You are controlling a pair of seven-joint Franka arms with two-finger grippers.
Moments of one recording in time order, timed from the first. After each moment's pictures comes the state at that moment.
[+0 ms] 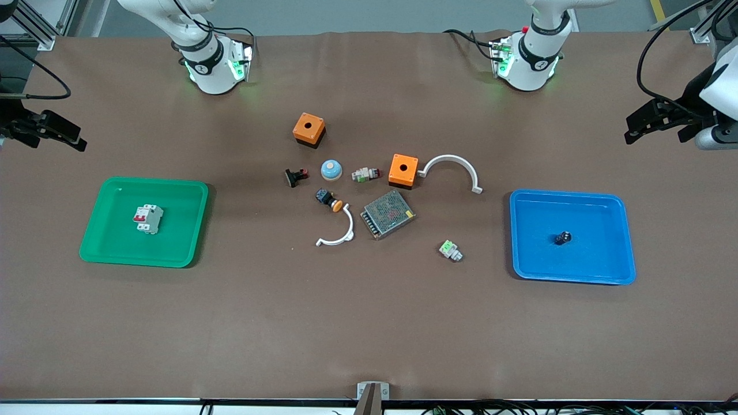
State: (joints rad) left arm 0.02 -0.05 -0.09 -1.59 0.00 1.52 -0.08; right arm -0.01 -0.12 -0.09 -1.75 0.01 1.61 0.01
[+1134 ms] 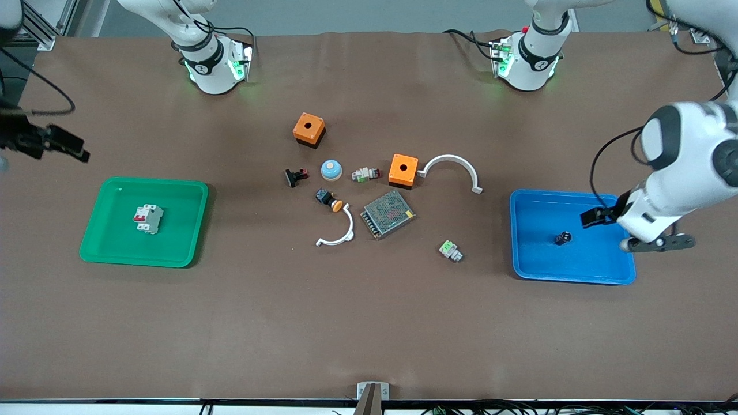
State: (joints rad) left arm 0.08 0.30 -0.08 -1.89 0.05 2.14 -0.08; right arm -0.02 0.01 -0.10 -1.71 0.00 1.66 -0.01
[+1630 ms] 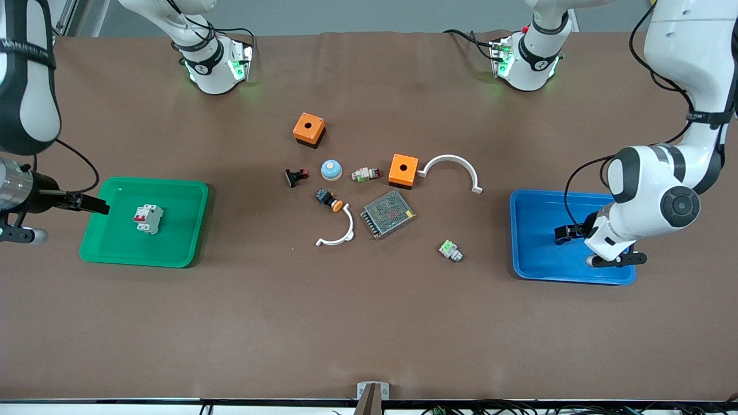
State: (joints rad) left arm 0.09 0.47 -0.08 -1.90 0.02 2.25 -0.08; right arm -0.08 0.22 -0.11 -1.75 0.00 1.86 -0.02
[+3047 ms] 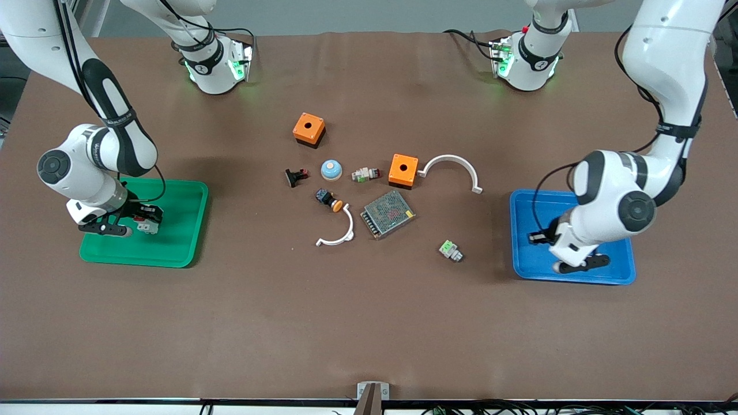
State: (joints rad) left arm 0.06 0.47 -0.25 -1.84 0.02 2.20 -0.39; right arm -0.13 0.37 -0.10 -2.27 0.00 2.65 -0.12
